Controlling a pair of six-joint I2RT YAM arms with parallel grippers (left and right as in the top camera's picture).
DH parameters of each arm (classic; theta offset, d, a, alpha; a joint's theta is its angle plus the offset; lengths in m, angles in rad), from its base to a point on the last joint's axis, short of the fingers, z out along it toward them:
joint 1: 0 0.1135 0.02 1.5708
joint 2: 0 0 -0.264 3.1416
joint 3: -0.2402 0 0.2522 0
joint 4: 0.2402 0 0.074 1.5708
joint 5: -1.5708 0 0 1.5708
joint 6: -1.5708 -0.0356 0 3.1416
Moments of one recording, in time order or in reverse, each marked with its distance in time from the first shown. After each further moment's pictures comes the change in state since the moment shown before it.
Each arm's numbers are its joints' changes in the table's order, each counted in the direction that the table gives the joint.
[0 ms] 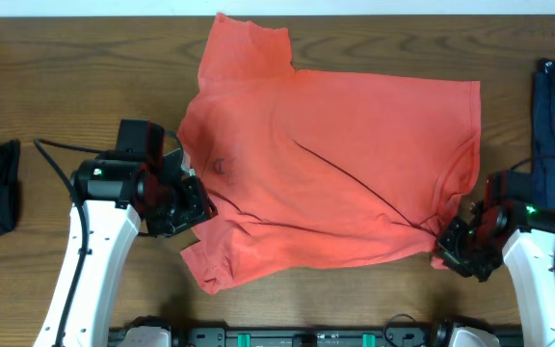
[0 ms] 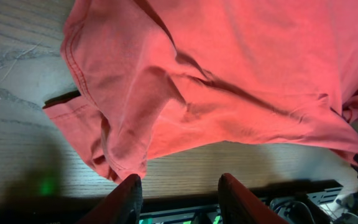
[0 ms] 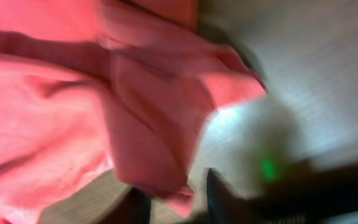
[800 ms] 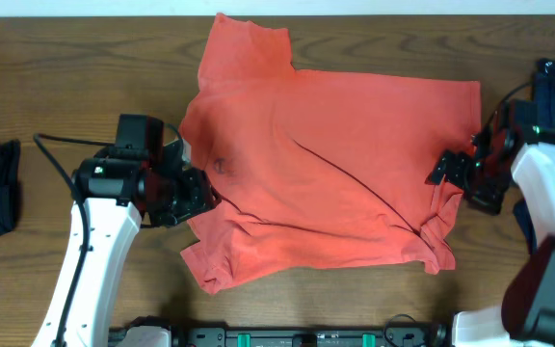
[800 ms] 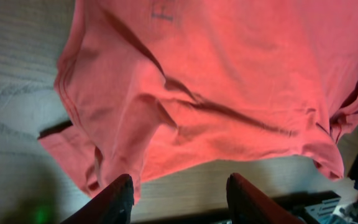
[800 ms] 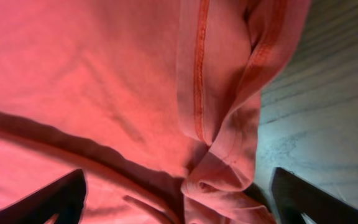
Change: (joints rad) left arm 0.000 -0.016 0.000 -0.093 -0.004 -0.003; right arm 0.000 -0.474 -0.425 -0.067 -0.010 0.204
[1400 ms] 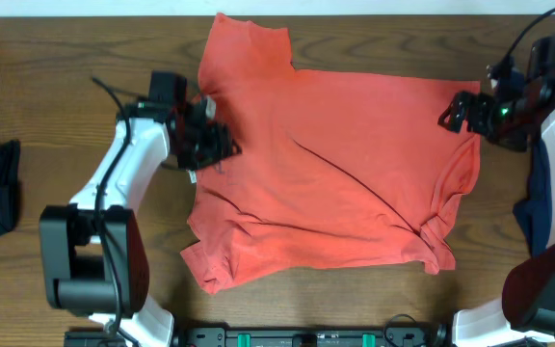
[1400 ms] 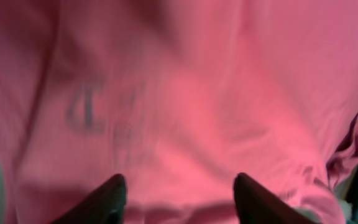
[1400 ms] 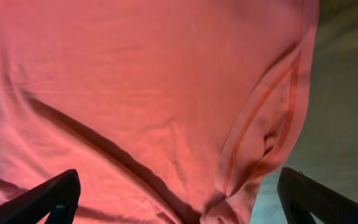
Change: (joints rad) left arm 0.000 -0.513 -0.195 -0.365 -0.104 -0.081; right arm -0.004 -0.042 -0.434 0.118 0.102 0.223
